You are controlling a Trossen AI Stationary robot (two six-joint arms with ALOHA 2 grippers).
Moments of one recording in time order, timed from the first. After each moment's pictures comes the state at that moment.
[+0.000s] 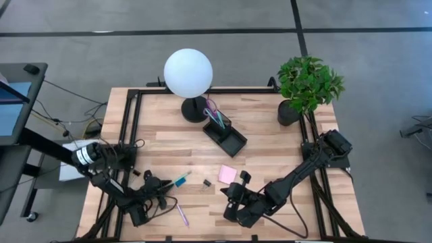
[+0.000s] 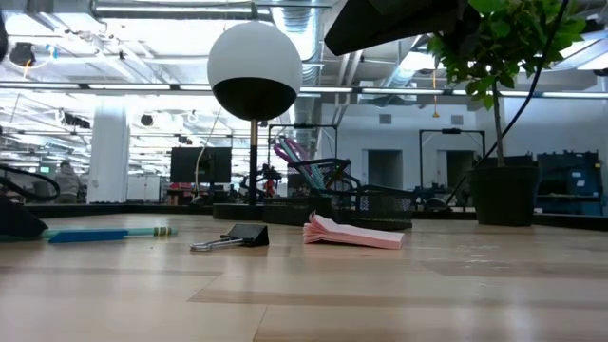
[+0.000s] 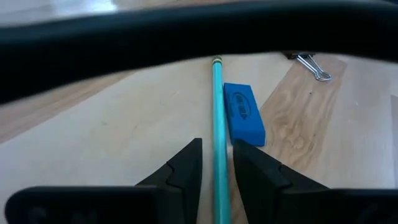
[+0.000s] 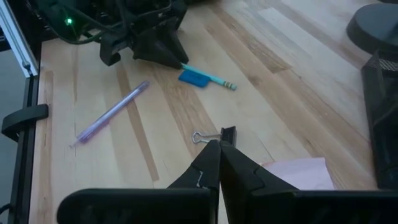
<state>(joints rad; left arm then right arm) -1.09 1.92 0.61 -0.32 -1.06 -1.89 0.66 1.90 1.34 -0.33 0.77 0.76</state>
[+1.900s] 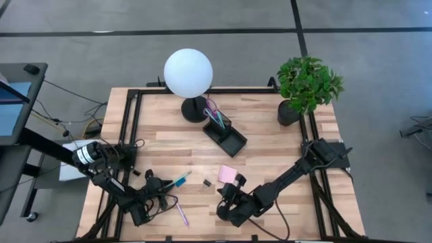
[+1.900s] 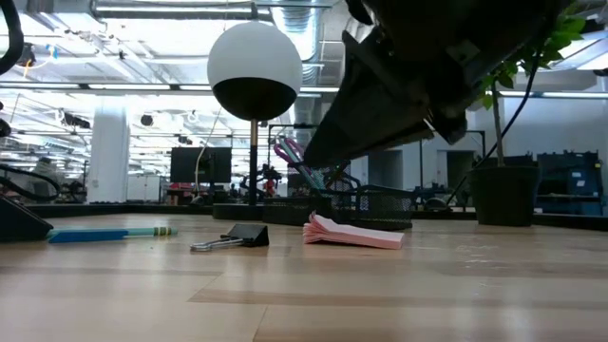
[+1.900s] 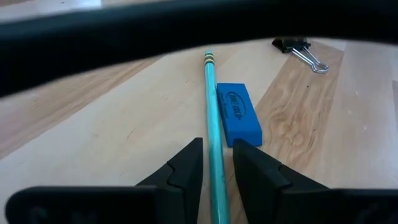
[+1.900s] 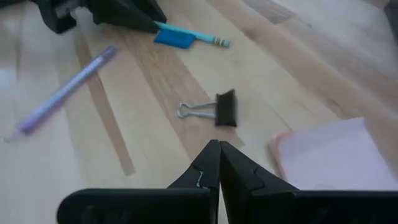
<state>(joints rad) -1.07 1.91 0.60 -0.27 -1.05 -1.75 0.62 2.08 1.33 -0.24 0.74 0.89</state>
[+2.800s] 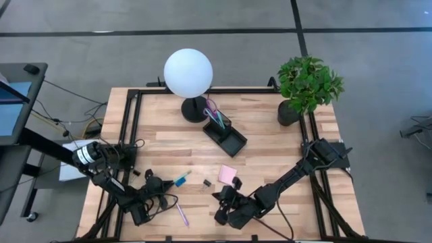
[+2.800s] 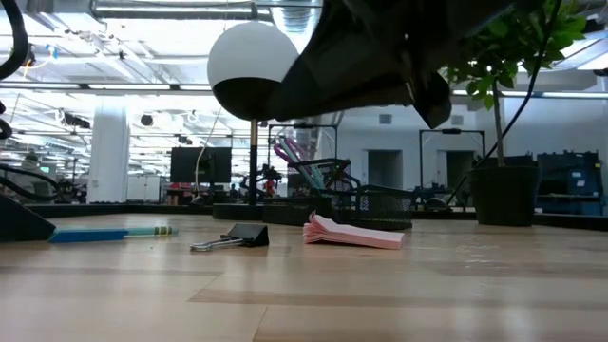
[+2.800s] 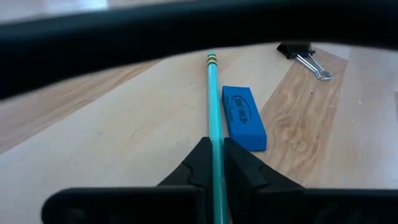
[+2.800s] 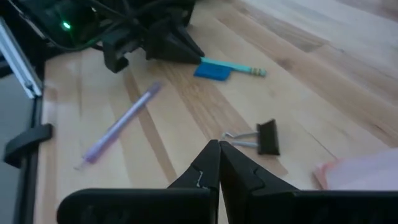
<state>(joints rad) -1.07 1.91 0.60 -0.26 -1.06 -1.79 0.63 2.07 1.34 -0.06 0.76 0.83</state>
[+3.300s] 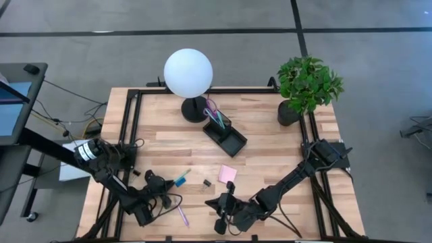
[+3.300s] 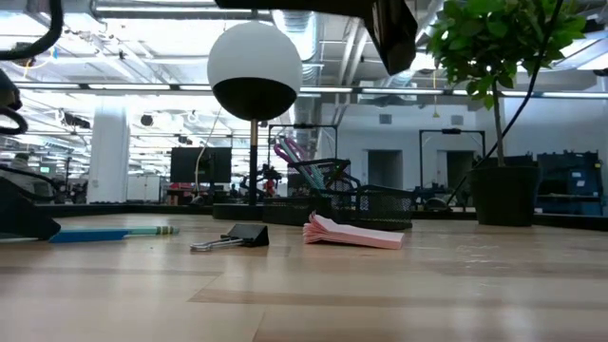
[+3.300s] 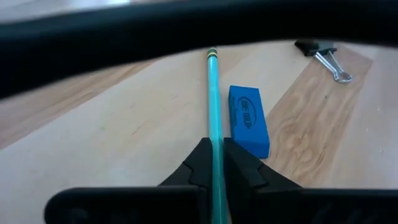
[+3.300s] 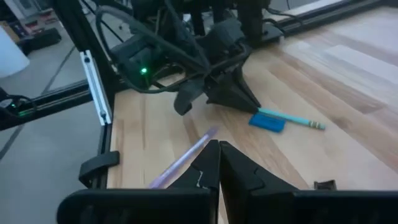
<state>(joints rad) -1.02 1.86 0.68 -0.45 -0.98 -1.86 0.66 2.07 1.34 0.25 0.76 0.55</state>
